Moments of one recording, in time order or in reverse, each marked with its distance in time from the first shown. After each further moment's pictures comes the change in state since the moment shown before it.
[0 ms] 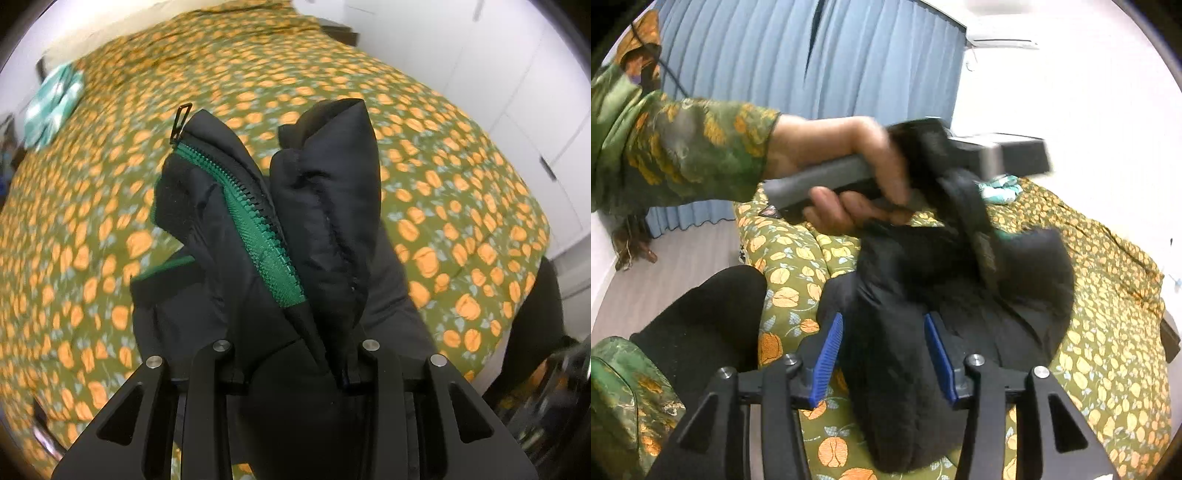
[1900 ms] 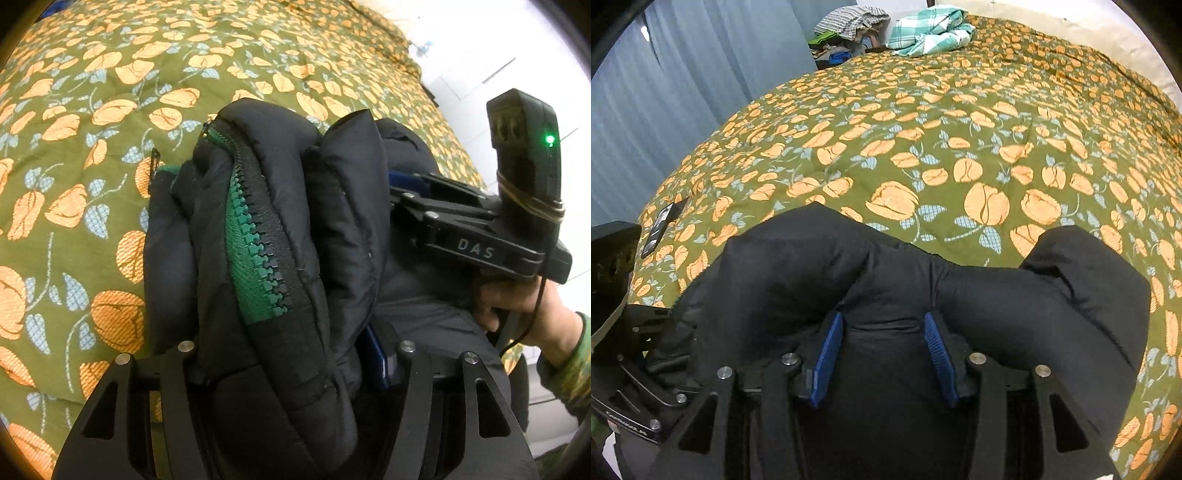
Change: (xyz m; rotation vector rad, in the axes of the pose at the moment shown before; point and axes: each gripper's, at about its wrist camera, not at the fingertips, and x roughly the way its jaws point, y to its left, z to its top) left arm 0.099 0.165 -0.114 -0.506 -0.073 -0.232; right arm 0.339 -0.156 0.010 0.450 0.456 0.049
